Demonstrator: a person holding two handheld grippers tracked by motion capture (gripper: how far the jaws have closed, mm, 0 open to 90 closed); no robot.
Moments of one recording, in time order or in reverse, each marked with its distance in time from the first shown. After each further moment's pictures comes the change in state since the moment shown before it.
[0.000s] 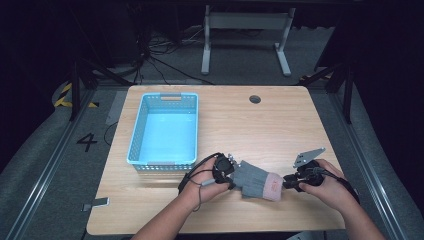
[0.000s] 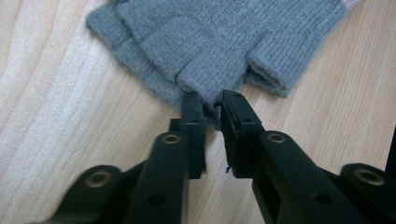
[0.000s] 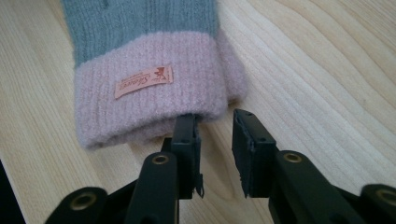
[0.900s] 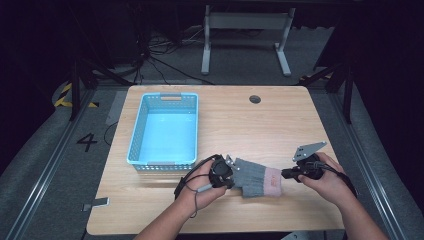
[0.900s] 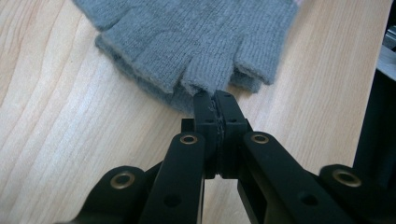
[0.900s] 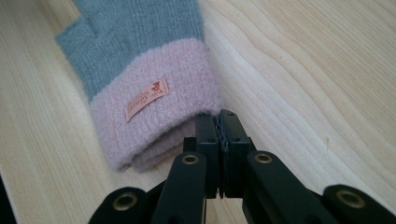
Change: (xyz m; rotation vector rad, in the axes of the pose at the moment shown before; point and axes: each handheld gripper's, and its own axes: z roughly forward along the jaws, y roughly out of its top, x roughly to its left) left arm -0.020 -0.009 -0.025 -0.053 0.052 0.046; right arm -0.002 0.021 -0.012 -0.056 -0.031 -0.046
